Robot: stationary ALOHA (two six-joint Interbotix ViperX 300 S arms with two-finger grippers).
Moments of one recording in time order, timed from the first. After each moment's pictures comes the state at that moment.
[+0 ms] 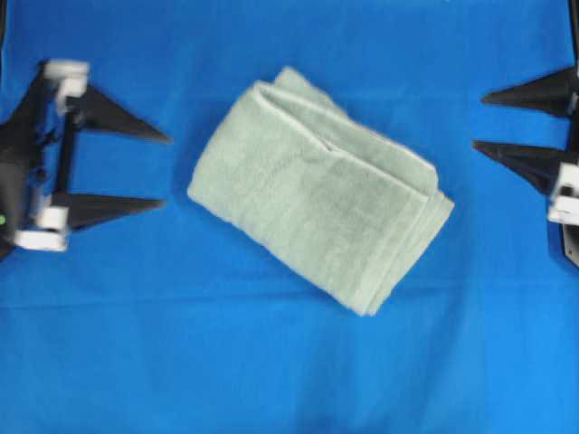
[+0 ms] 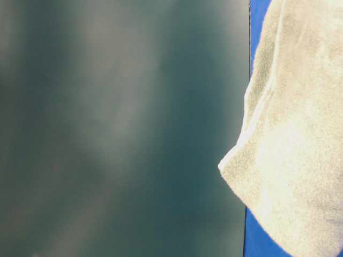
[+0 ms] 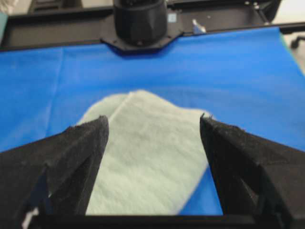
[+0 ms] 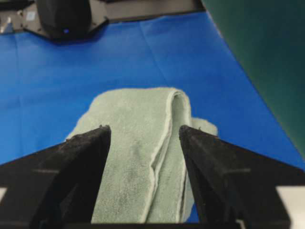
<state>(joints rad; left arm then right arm) -0.04 -0.79 0.93 -0.02 -0.10 0.08 0.15 -0.97 1.02 -1.19 0.44 1.23</state>
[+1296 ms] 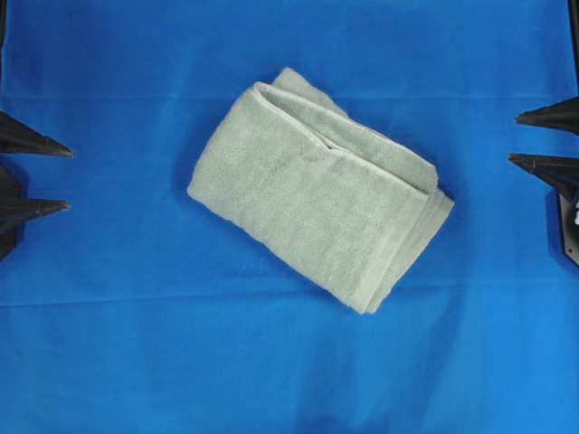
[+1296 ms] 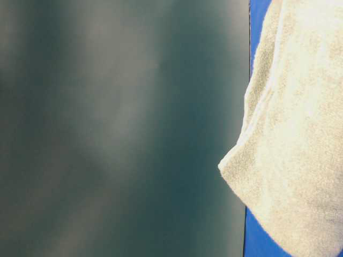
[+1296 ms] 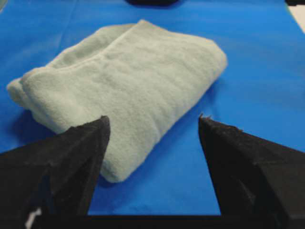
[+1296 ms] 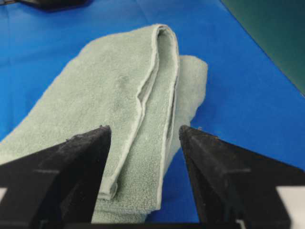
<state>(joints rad) 0.01 -1.33 1.38 -0.02 -0.02 0.01 0.15 -1.29 1.32 -1.16 0.46 1.26</state>
